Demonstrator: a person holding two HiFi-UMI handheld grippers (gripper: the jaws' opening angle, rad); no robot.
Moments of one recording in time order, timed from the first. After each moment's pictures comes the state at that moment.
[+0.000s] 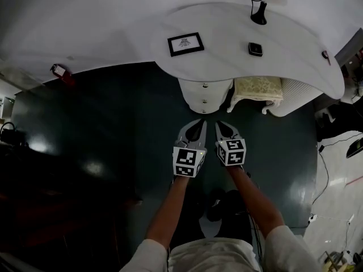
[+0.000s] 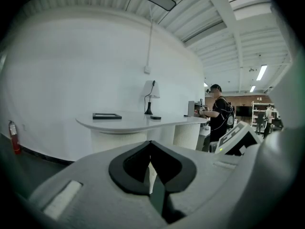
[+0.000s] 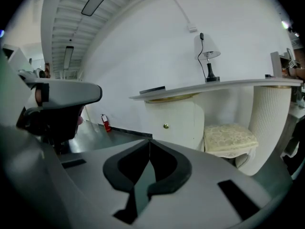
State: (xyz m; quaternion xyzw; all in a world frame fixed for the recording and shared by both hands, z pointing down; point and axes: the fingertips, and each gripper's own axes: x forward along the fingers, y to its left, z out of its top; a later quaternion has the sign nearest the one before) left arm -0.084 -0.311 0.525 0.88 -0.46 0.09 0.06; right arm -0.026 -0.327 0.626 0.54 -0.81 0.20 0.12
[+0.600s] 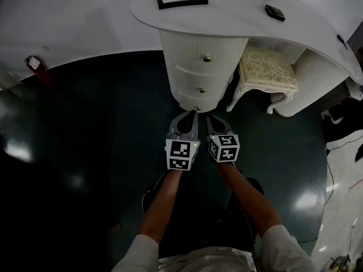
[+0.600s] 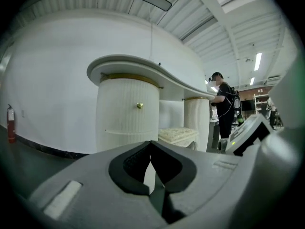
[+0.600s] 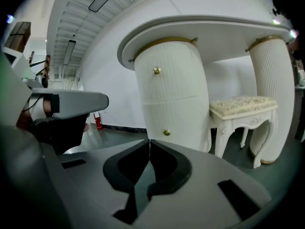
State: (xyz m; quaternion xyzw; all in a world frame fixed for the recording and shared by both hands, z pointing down) left arm -0.111 -0.388 0.807 0.88 -0.47 0.07 0.03; right arm -0.053 -0.399 0.892 0.57 -0.80 0.17 0.08
